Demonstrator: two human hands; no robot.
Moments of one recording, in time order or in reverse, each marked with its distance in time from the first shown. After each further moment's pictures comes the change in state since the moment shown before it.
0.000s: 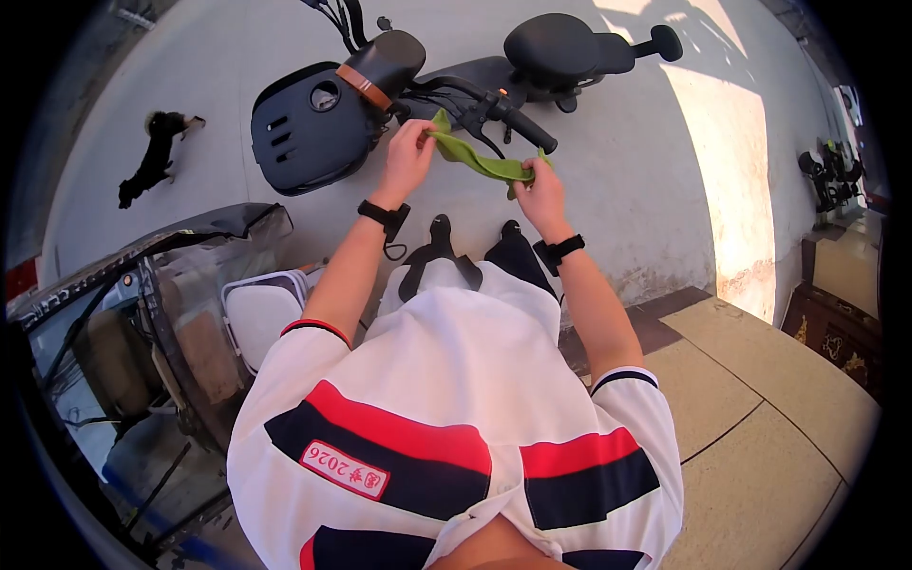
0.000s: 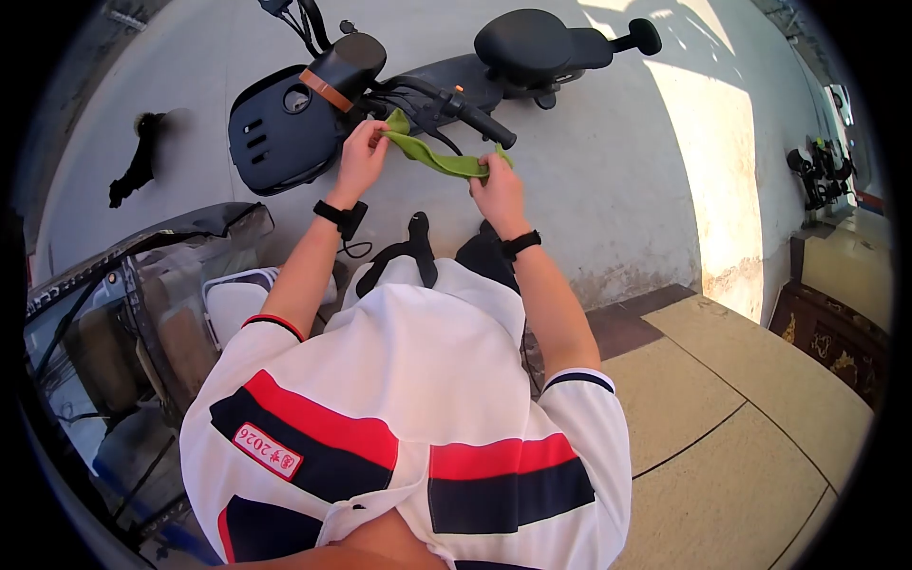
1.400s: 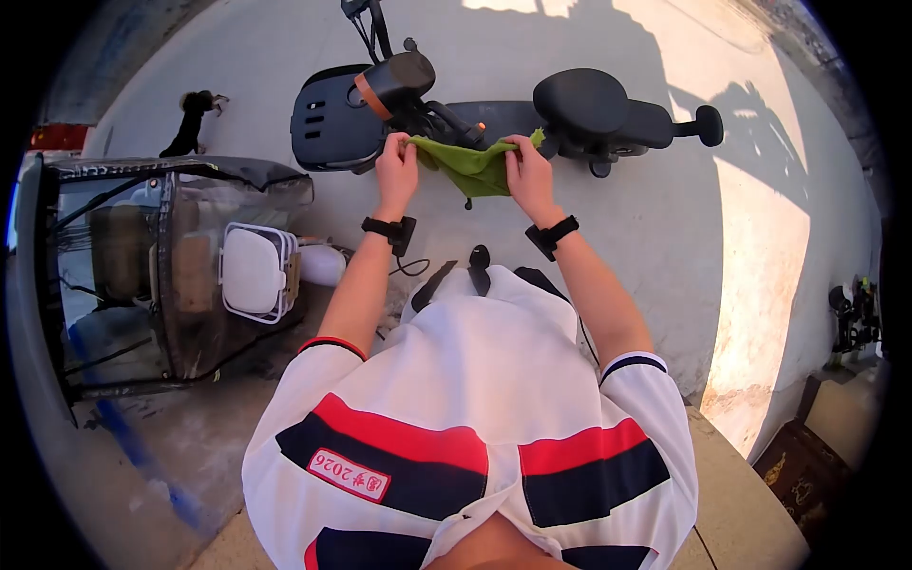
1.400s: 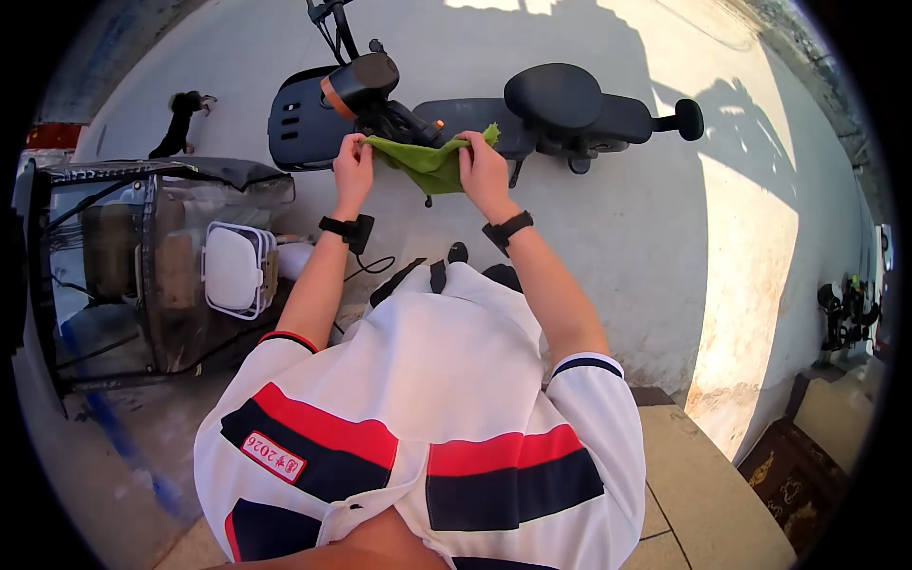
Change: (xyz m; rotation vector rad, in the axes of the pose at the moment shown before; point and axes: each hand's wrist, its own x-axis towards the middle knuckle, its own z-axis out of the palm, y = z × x) left_hand 0.002 0.057 0.068 0.307 0.529 -0.317; right_hand 0.118 0.019 -0.058 0.422 -0.114 -0.432
